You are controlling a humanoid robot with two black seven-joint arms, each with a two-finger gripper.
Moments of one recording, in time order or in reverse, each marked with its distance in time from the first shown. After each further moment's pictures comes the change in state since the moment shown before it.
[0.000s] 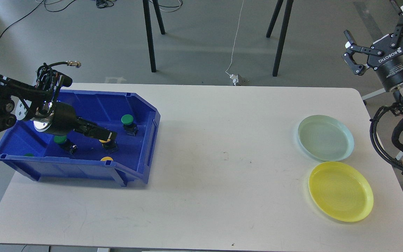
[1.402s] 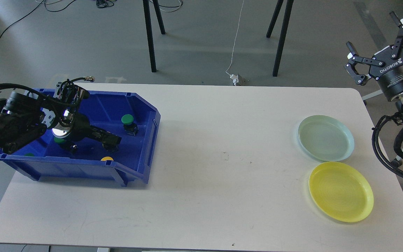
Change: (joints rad) left arm 0.137 -0.252 0.006 0.366 -0.002 0.028 0.000; right arm -0.047 -0.001 -0.001 -0.016 0.000 0.000 0.000
